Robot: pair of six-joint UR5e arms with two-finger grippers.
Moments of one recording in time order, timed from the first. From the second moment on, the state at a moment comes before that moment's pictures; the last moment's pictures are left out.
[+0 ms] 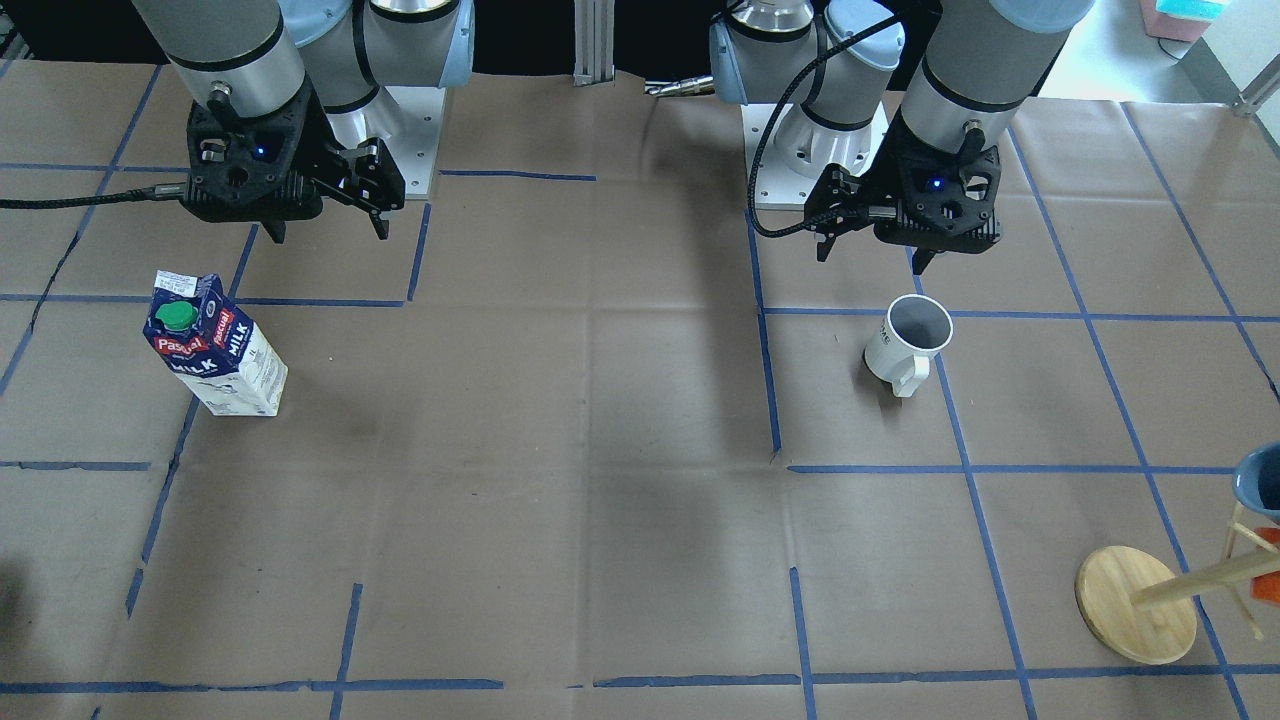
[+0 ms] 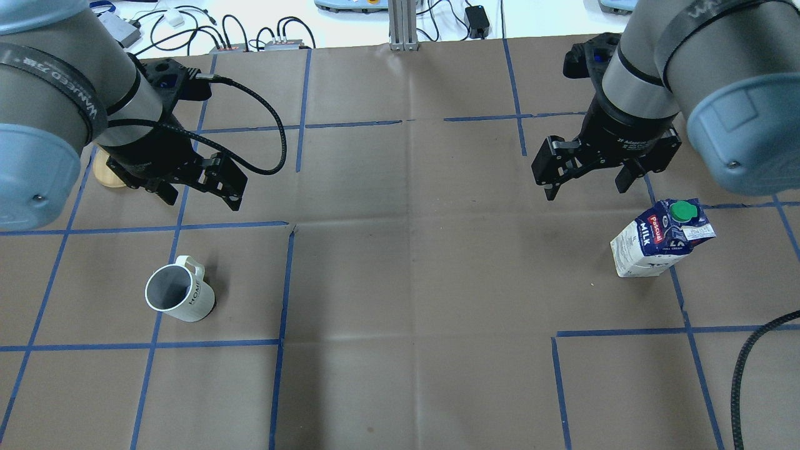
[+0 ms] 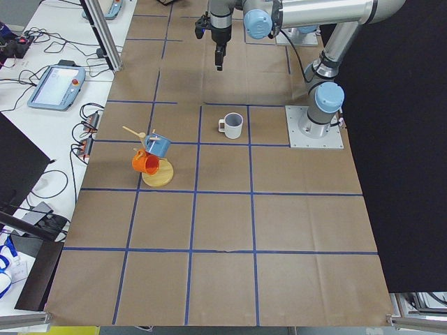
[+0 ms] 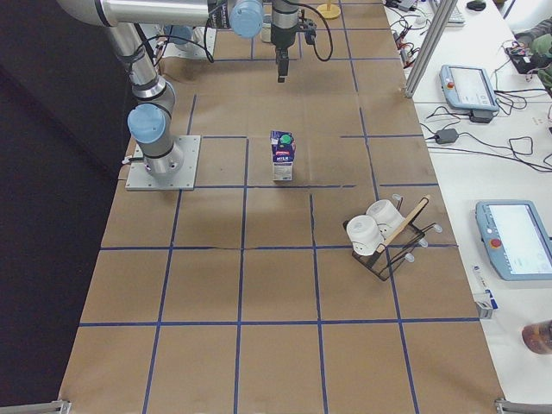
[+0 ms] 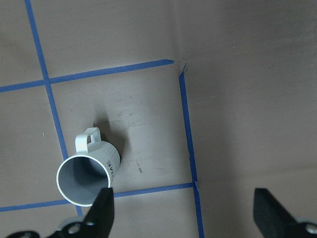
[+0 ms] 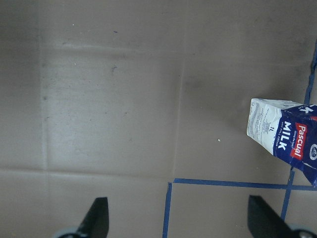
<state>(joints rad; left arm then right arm) -1.51 -1.48 -1.77 -1.49 1.57 0.21 1.59 -1.65 1.72 -1.59 -1.57 -0.05</state>
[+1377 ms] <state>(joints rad) -1.51 -1.48 -1.78 -1.49 1.57 0.15 1.59 -1.64 1.71 -1.59 -1.57 -0.05</state>
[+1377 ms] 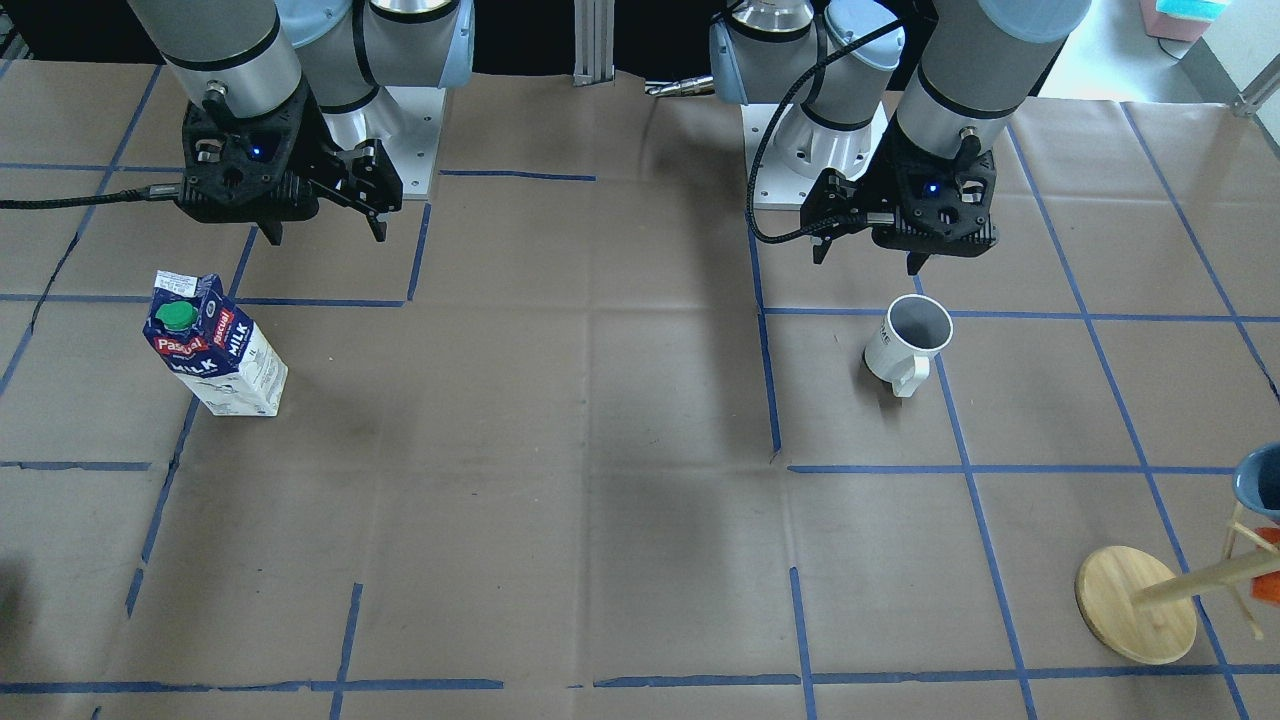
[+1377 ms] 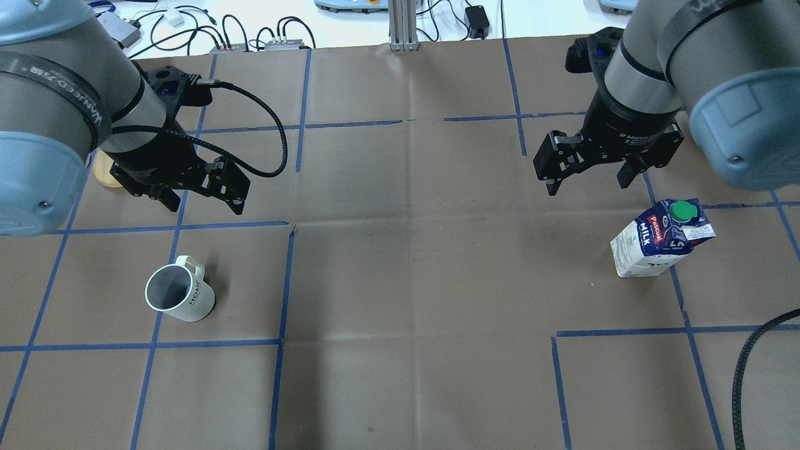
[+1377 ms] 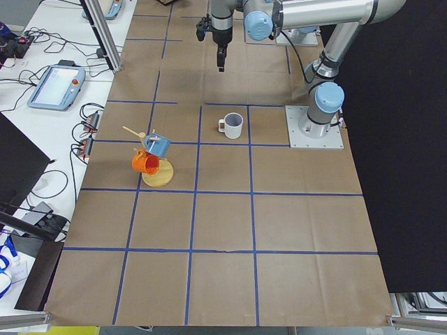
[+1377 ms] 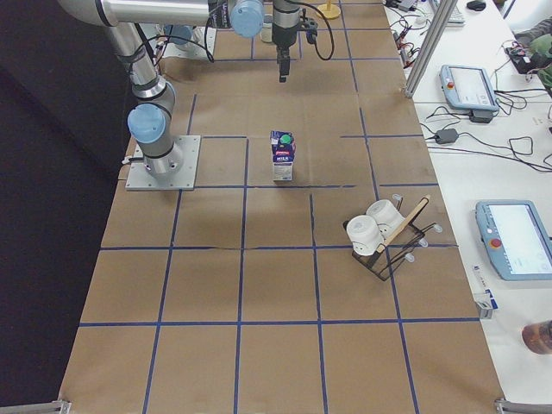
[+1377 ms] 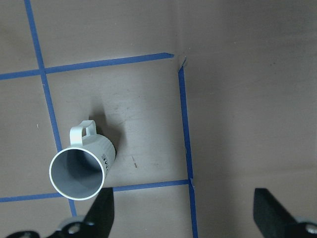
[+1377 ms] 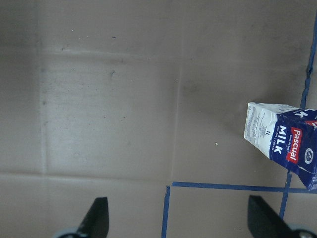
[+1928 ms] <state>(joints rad) -1.51 -1.47 -1.80 -1.49 1.57 0.09 1.59 -1.64 1.67 -1.58 -1.57 -0.05</state>
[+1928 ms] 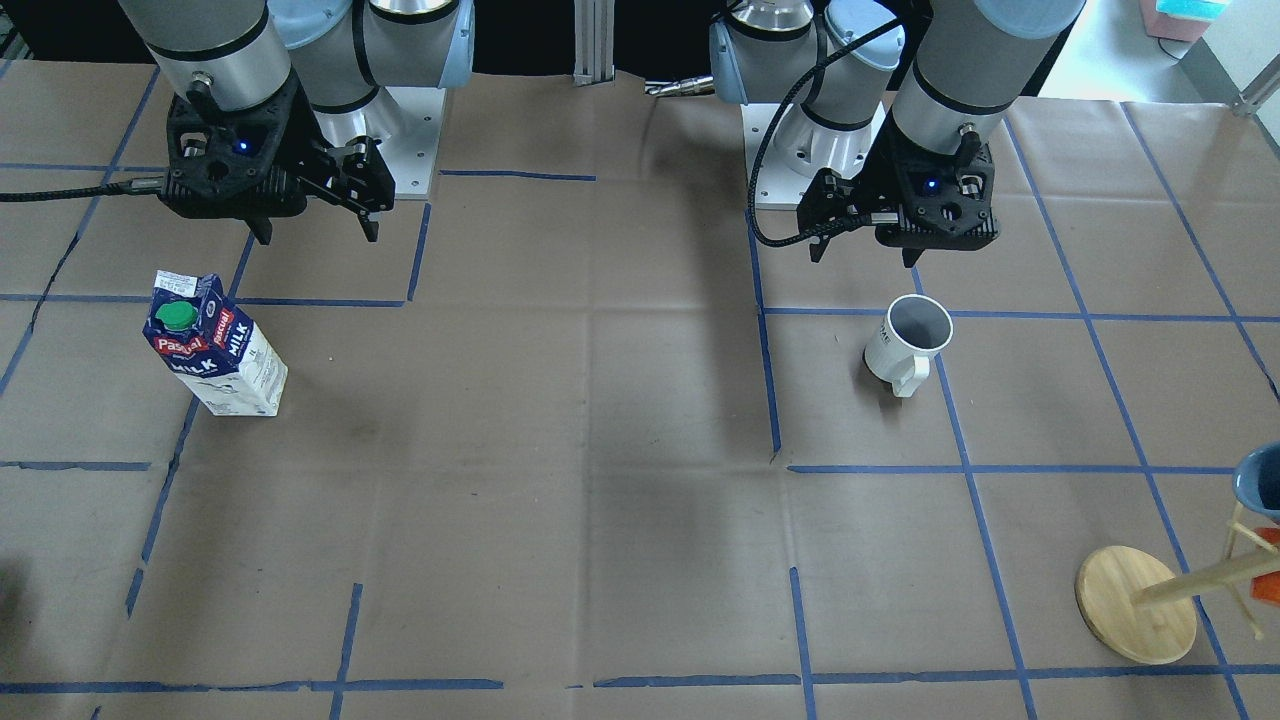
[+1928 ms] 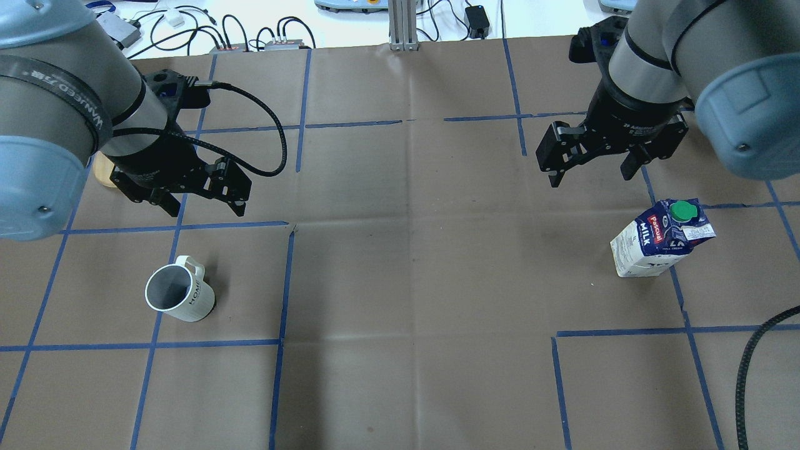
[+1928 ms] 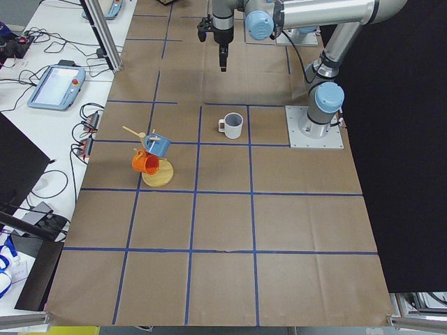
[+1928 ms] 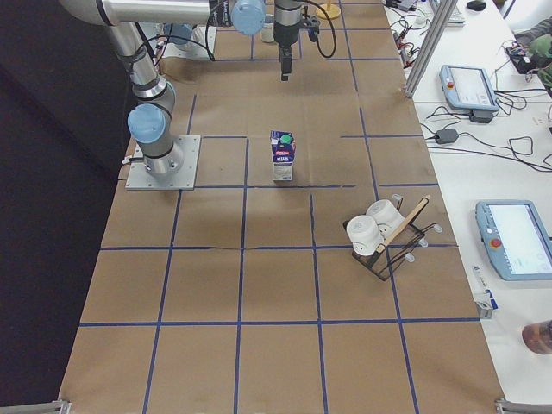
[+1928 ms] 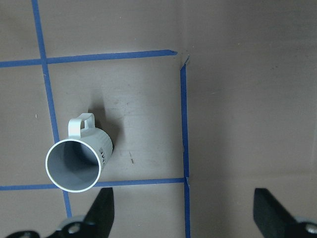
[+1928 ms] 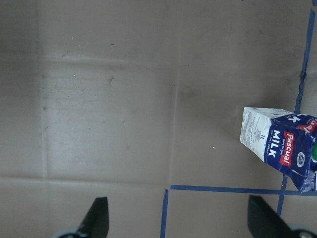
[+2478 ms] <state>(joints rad) -1.51 -1.47 -1.82 -1.49 1.57 0.09 1.58 -1.63 1.65 -1.57 -1.57 -0.05</state>
